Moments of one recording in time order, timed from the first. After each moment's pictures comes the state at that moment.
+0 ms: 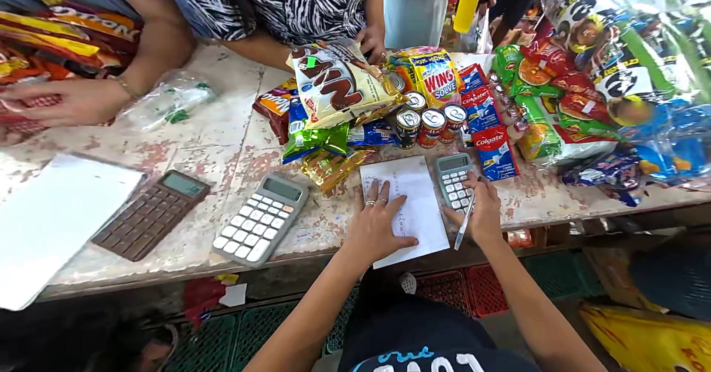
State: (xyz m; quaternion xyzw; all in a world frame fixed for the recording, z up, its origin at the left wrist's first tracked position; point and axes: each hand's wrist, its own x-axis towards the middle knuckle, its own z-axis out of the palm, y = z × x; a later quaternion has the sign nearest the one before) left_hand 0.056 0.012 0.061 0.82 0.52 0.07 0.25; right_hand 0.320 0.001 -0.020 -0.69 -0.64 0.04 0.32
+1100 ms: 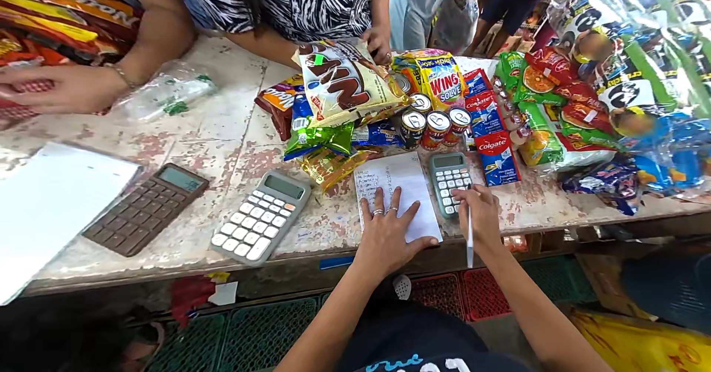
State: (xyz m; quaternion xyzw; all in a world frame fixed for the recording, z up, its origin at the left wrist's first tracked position) left_hand 0.072 -0.002 0.054 0.82 0.52 0.10 0.20; right_hand 0.316 0.007 -0.010 -0.64 -0.69 -0.03 0.34
